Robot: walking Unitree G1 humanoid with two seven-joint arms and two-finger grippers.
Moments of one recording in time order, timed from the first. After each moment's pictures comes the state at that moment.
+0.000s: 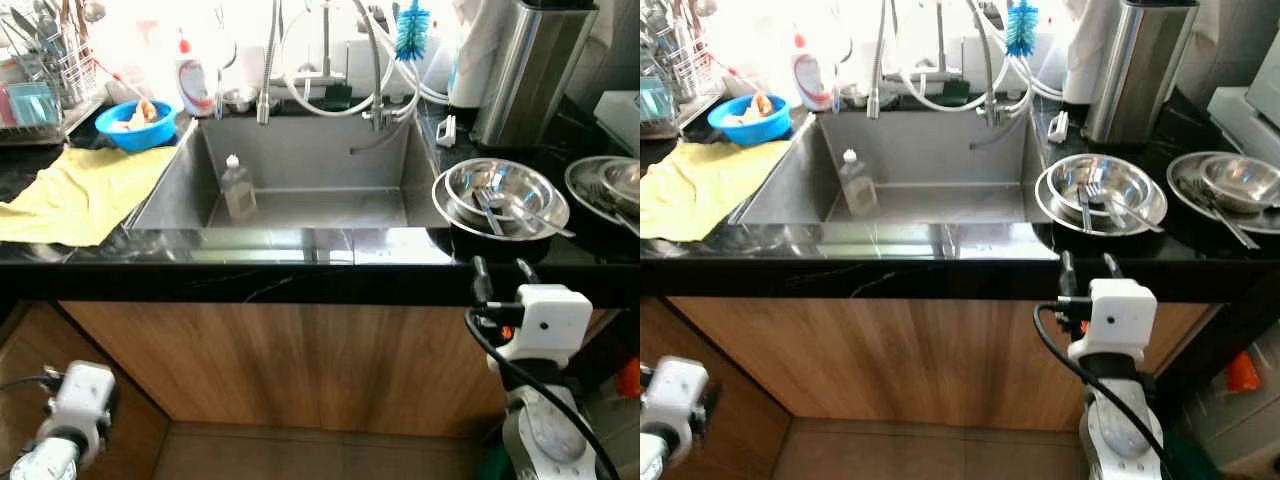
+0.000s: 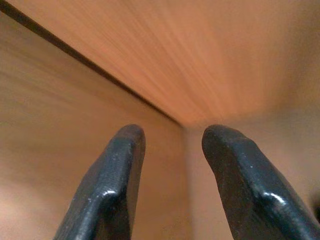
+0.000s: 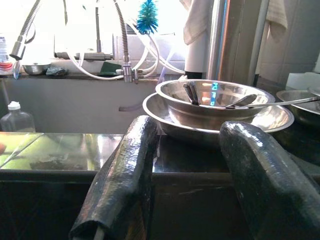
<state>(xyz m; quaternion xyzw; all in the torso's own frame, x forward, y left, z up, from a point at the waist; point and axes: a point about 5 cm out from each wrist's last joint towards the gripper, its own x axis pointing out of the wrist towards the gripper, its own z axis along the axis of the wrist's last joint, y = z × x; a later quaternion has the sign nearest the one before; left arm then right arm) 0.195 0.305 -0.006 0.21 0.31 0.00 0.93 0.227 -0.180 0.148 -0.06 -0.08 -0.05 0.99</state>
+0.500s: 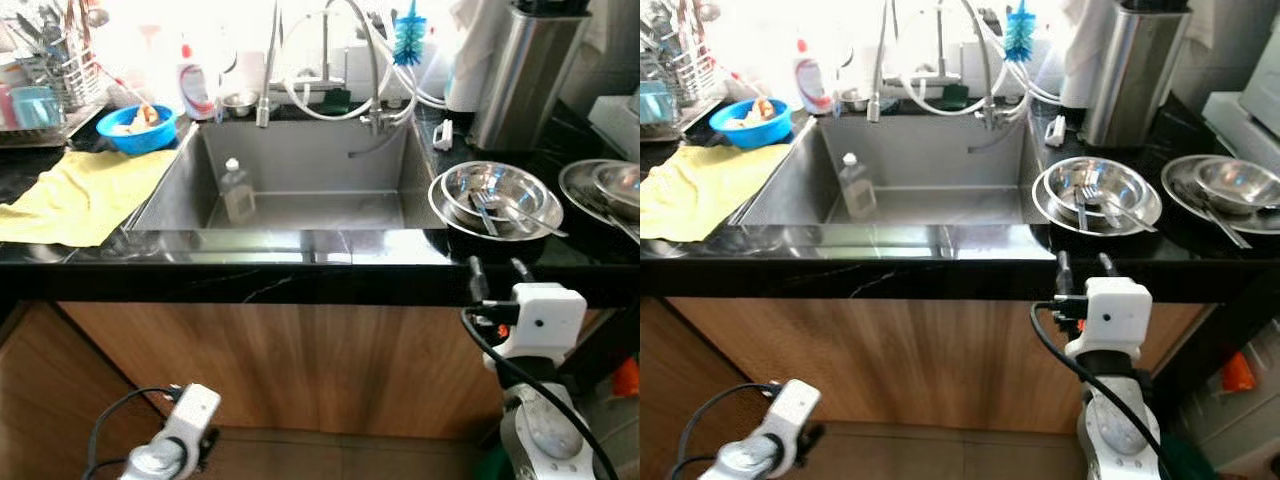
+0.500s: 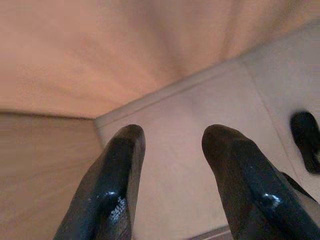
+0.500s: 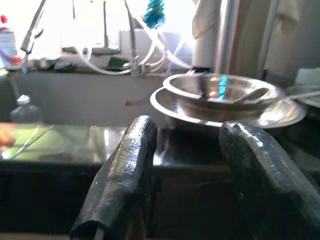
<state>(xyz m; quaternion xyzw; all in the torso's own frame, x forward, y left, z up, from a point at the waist) 0.226 0.196 -0.053 0.19 0.38 -0.16 0.89 0.228 -0.173 0.145 -0.06 -0.06 -0.03 1.00</state>
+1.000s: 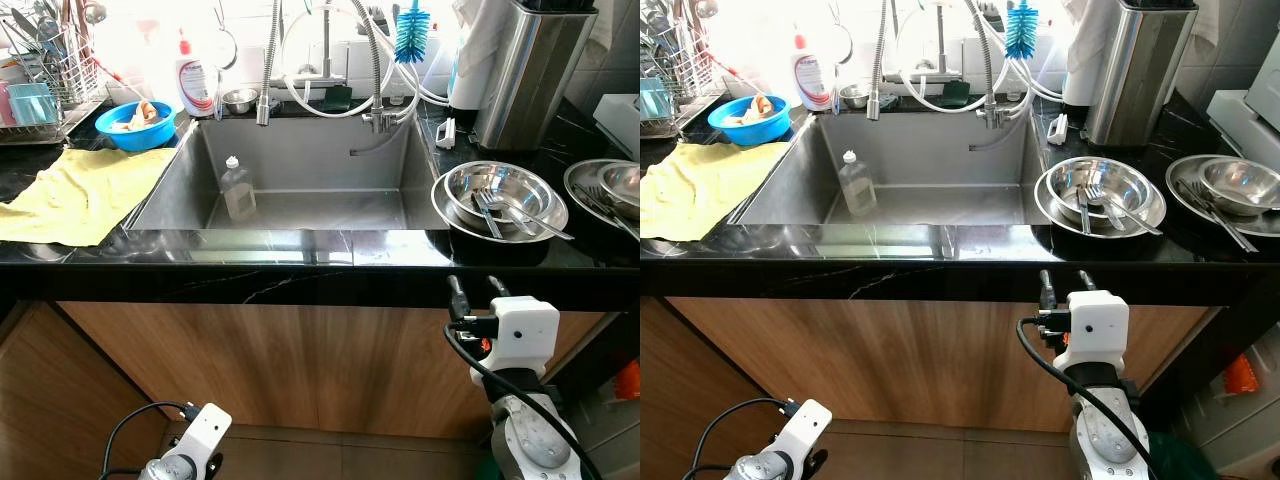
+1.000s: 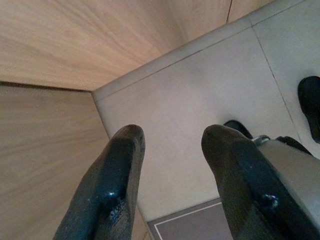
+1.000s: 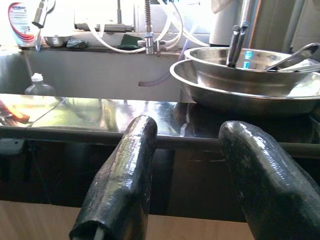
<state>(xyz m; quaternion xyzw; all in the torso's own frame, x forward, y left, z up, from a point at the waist) 0.209 0.200 -0.067 0.21 0.43 -0.15 0.87 0.226 -0.168 0.130 -0.06 -0.03 0.00 1.00</state>
